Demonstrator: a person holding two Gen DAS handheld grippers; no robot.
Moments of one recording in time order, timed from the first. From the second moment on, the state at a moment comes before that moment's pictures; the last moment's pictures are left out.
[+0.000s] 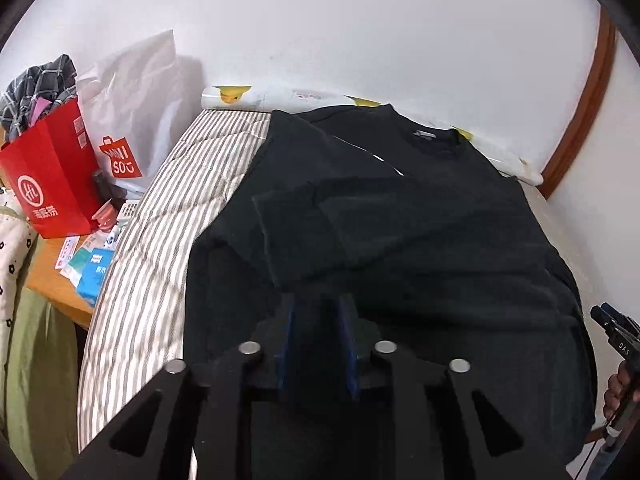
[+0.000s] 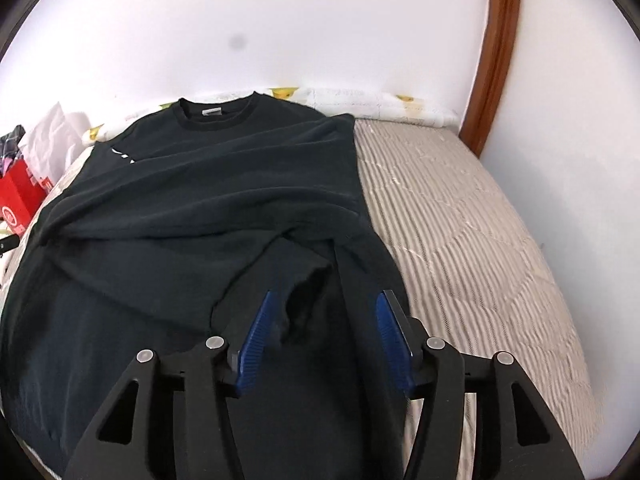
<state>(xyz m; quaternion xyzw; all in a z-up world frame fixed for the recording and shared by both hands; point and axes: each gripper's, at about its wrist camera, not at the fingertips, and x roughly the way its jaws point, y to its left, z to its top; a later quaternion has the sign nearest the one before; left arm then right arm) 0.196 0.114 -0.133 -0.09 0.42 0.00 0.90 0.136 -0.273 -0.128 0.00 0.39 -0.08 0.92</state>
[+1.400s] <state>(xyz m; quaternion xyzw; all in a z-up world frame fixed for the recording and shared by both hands) 0.057 0.141 -0.196 -0.12 0.44 0.05 0.89 0.037 -0.296 -0.195 0.06 0.44 -0.06 0.89</state>
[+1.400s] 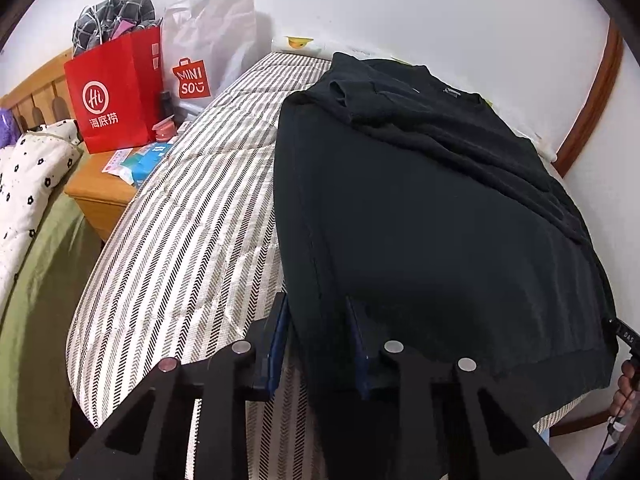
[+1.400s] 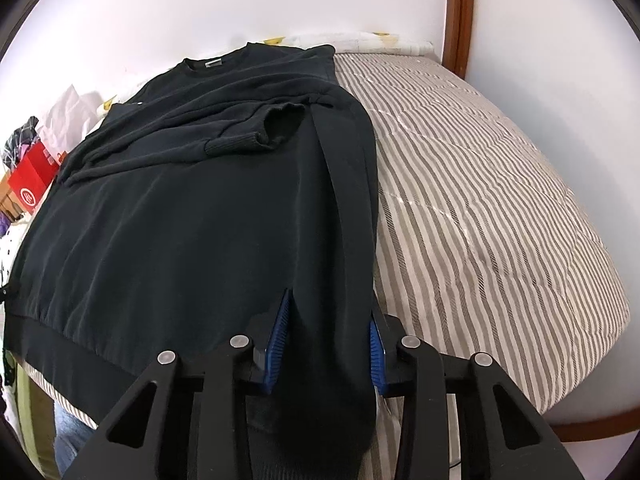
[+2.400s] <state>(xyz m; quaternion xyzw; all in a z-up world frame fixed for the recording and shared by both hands) 0.059 0.132 -0.197 -0.10 0.42 0.06 0.90 0.043 -0.290 -0.198 0.05 0.42 -0.08 0.91</state>
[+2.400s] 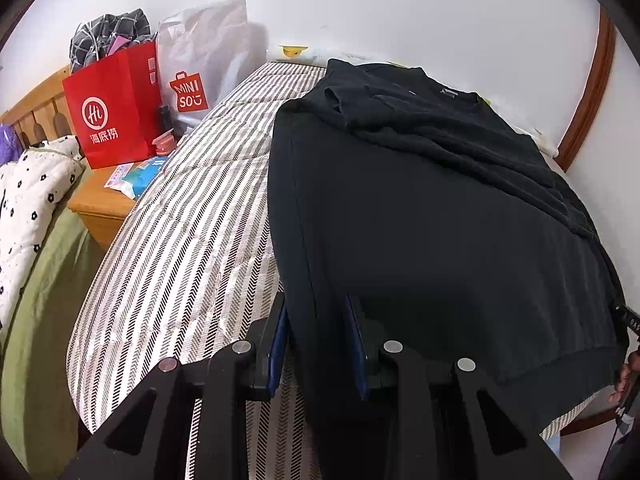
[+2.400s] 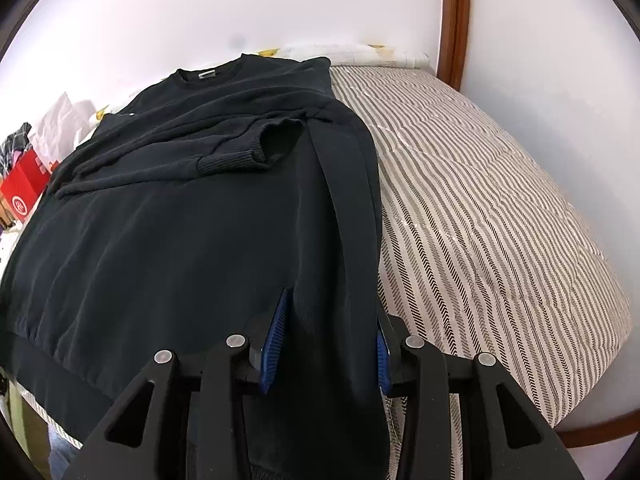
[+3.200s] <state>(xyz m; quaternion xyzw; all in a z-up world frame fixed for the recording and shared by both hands) 0.058 0.136 -0.196 -0.10 0.43 0.04 0.90 0.044 -0.294 -0.199 0.06 0.42 -0.07 0.90</state>
